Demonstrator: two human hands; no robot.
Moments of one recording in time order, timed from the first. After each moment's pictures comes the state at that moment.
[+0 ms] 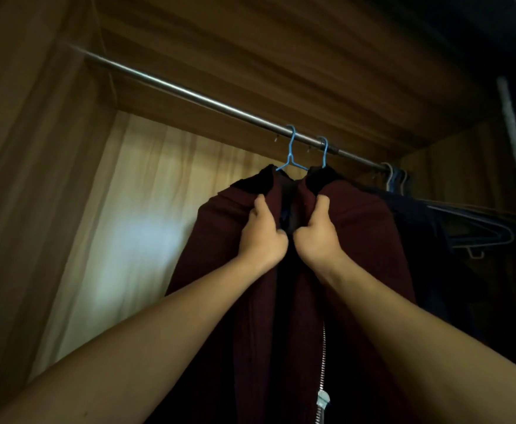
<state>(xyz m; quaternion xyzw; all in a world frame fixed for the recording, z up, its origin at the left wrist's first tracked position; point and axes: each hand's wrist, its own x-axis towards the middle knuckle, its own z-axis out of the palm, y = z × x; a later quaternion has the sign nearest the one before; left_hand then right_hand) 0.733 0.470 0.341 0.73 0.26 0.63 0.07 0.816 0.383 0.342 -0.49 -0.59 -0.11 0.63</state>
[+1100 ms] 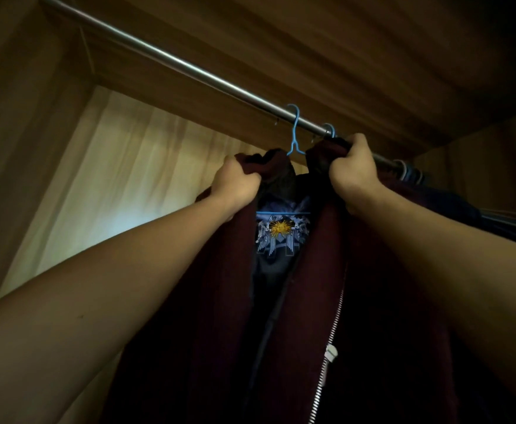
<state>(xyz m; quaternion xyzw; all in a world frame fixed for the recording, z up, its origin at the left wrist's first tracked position) 0.726 0.517 0.428 0.65 0.26 0.70 0.16 0.889 0.418 0.462 -0.46 -0.55 -0.20 0.67</state>
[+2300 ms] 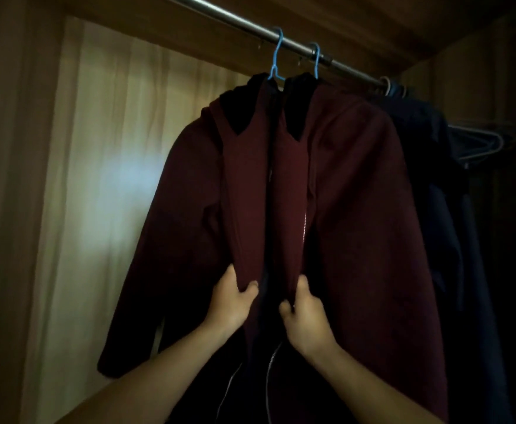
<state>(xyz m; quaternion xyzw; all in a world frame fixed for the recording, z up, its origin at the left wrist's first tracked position) 0.738 0.499 0.111 0.70 0.29 0.58 0.31 0.875 0.414 0.098 -0.63 -0.60 -0.06 0.49</state>
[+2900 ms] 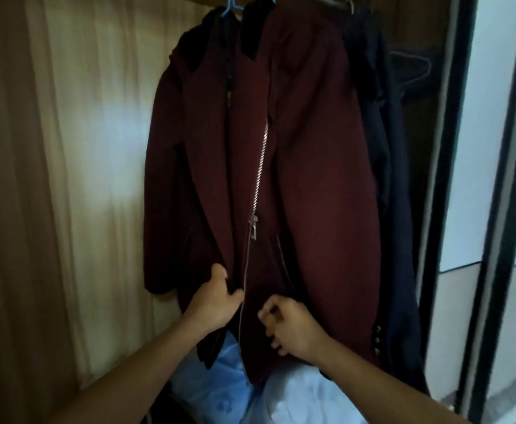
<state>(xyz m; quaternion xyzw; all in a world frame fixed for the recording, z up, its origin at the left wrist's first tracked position) 0.709 0.366 0.014 0.78 0.47 0.34 0.22 0.869 0.281 -0.020 -0.64 -0.57 0.27 0.43</state>
